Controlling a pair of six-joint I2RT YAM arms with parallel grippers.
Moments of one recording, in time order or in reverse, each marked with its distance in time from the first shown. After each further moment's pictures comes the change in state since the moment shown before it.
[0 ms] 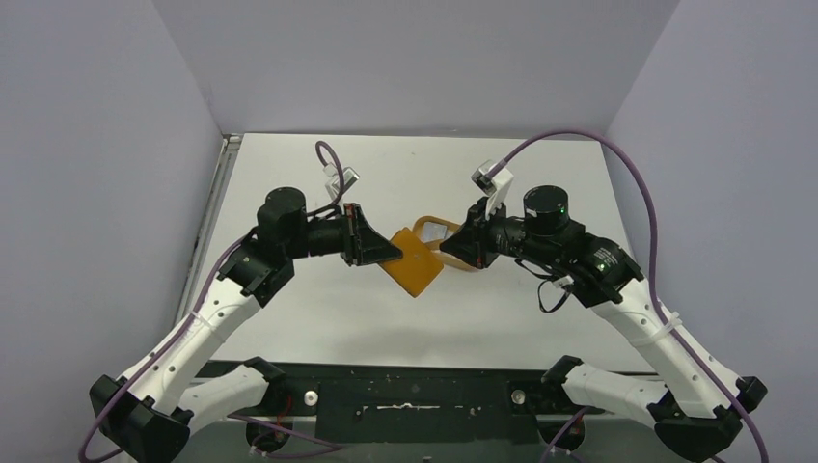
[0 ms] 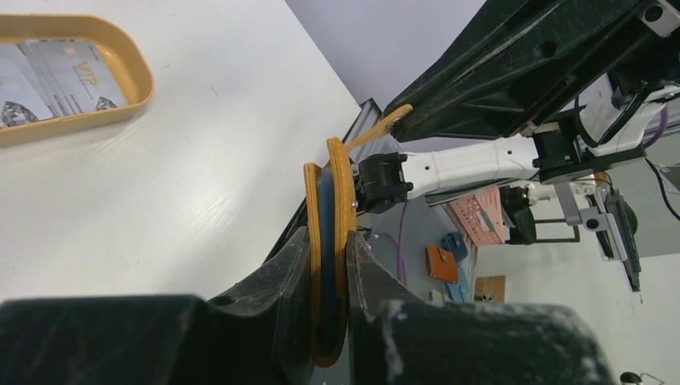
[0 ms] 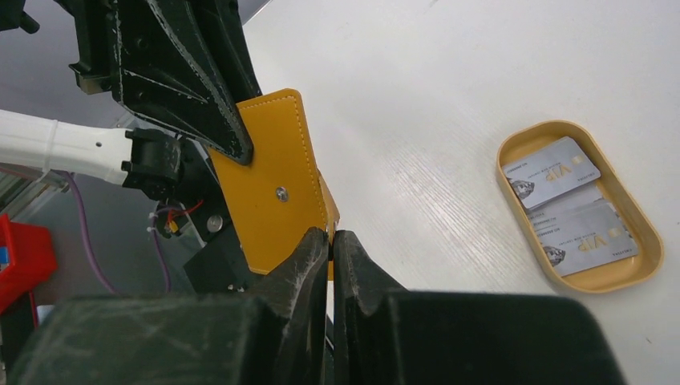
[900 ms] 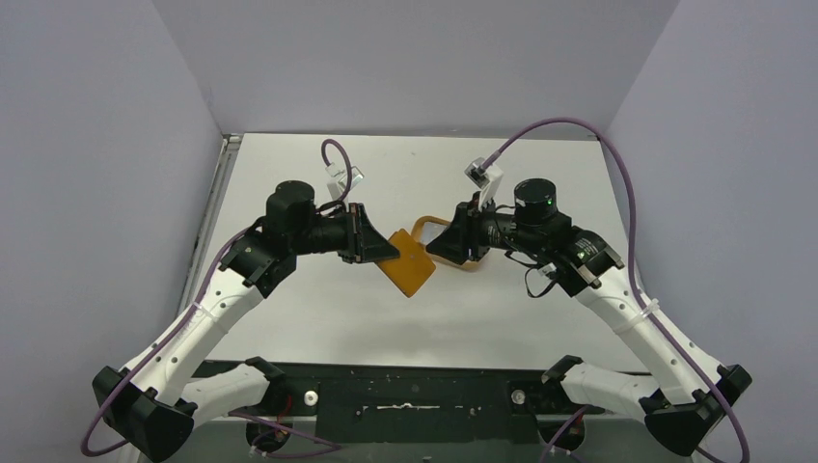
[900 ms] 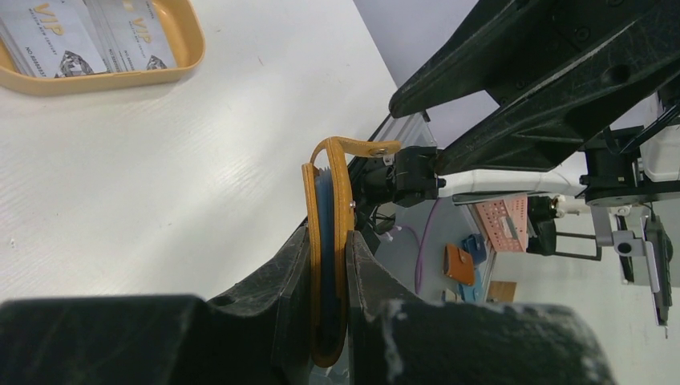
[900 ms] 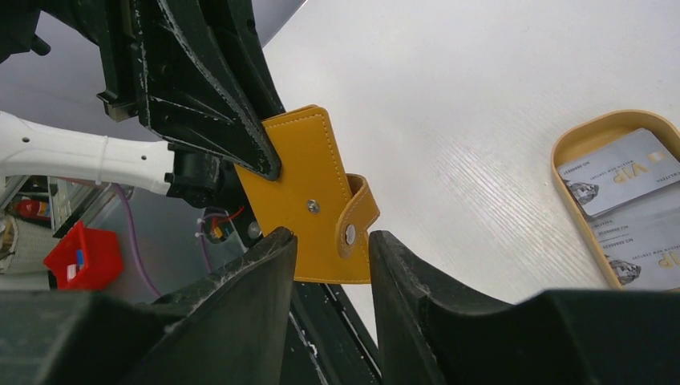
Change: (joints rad) left arm -0.008 0.059 0.099 -0.203 -0.086 0.060; right arm -0.062 0.064 -0.051 0.106 -0.160 0.108
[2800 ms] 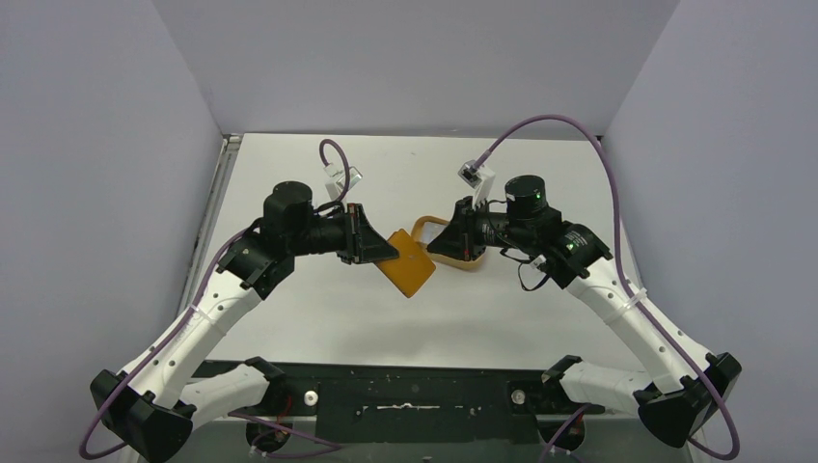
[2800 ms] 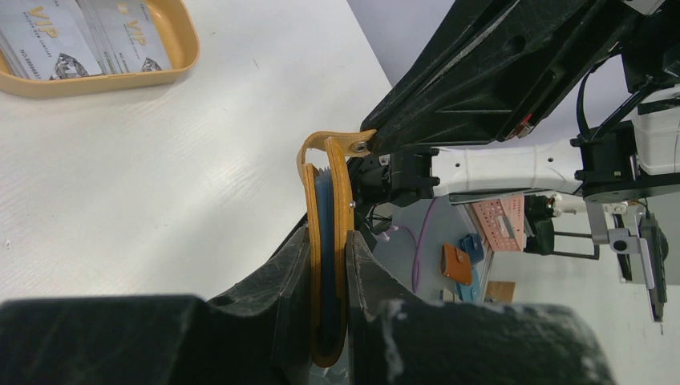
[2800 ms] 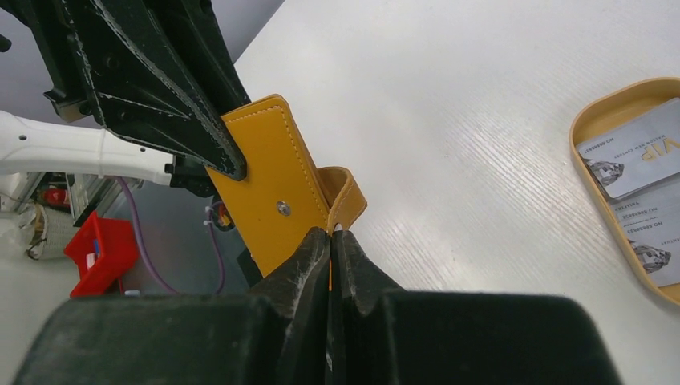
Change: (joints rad) left arm 0.000 -0.014 0.000 -0.001 0.005 -0.005; right arm -0.023 0.053 -0.005 -0.013 -0.045 0.014
